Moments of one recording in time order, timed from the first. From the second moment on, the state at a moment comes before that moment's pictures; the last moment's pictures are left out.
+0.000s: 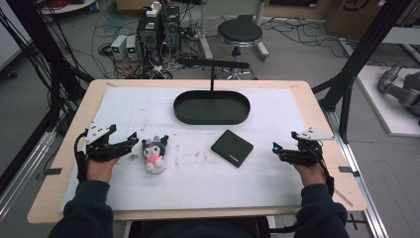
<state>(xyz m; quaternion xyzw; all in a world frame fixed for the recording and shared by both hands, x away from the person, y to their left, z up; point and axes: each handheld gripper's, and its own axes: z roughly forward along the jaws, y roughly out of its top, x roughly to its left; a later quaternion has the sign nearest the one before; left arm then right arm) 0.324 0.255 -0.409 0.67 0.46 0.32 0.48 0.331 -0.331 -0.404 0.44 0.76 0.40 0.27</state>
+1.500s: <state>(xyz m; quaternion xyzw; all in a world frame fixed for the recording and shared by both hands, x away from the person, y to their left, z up) 0.321 0.257 -0.413 0.67 0.47 0.31 0.47 0.333 -0.217 -0.428 0.29 0.87 0.36 0.19</state>
